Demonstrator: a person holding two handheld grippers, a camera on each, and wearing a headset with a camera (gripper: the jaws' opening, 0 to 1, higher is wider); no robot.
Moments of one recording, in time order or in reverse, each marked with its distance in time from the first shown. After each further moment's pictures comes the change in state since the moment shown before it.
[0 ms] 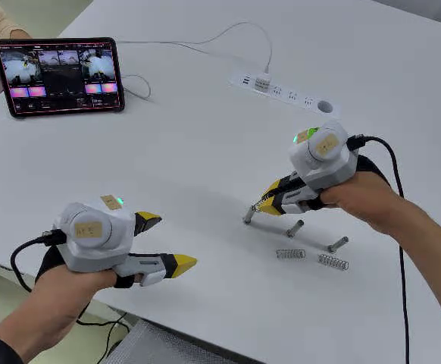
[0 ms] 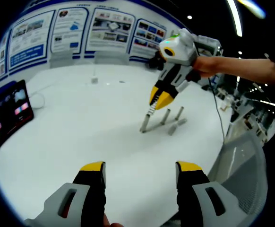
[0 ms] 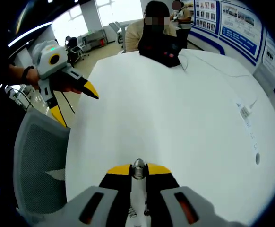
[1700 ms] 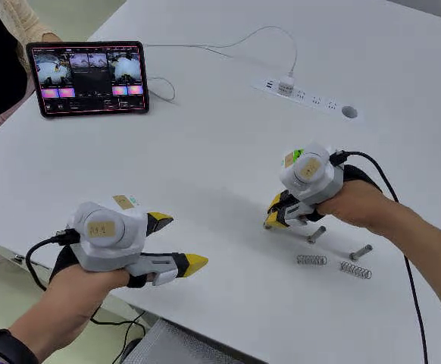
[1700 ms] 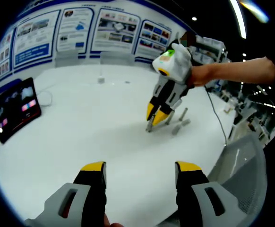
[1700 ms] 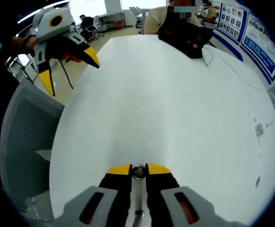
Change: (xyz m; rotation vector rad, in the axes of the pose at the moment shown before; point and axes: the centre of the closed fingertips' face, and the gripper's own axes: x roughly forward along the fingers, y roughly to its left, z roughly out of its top) left arm -0.014 0.010 -0.003 -0.023 -0.008 0.041; right arm 0.051 -0.003 -0.017 -0.187 0.122 0.038
